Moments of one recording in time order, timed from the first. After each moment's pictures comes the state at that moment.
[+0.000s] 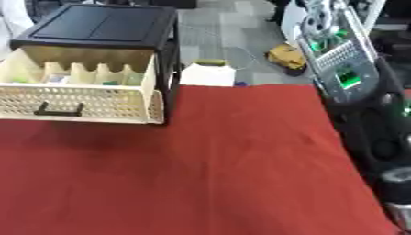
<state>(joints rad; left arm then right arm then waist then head) -0.47 0.45 -0.12 -1.99 -0.21 0.18 0.01 -0.89 -0.63 0.10 -1.73 0.25 0.25 -0.21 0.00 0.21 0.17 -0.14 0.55</state>
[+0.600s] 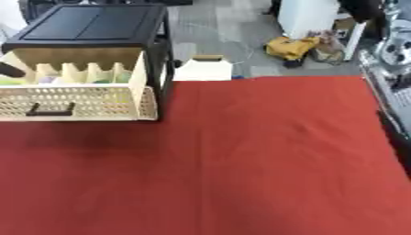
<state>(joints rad) -0.53 0.65 -0.19 -1.99 -0.43 -0.05 -0.28 -0.65 -0.72 0.02 -1.97 0.09 0.27 -0.39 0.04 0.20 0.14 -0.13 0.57</state>
